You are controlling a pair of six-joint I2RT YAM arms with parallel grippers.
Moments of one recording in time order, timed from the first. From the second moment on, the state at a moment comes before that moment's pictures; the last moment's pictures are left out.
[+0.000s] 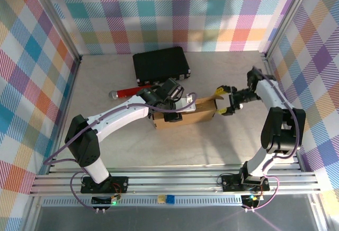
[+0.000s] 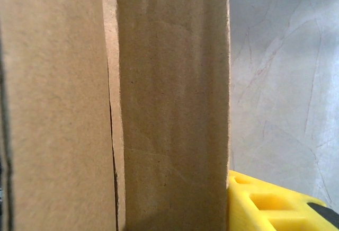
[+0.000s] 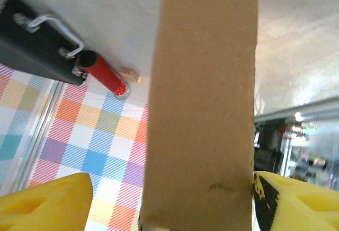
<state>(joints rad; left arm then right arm) -0.84 1.67 1.43 -0.76 0.05 0.63 -0.09 1.68 1.33 -1.15 -0.93 1.21</state>
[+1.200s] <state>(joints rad) -0.81 1.58 1.36 -0.87 0.11 0.63 0.22 1.19 1.23 -1.05 -0.41 -0.45</state>
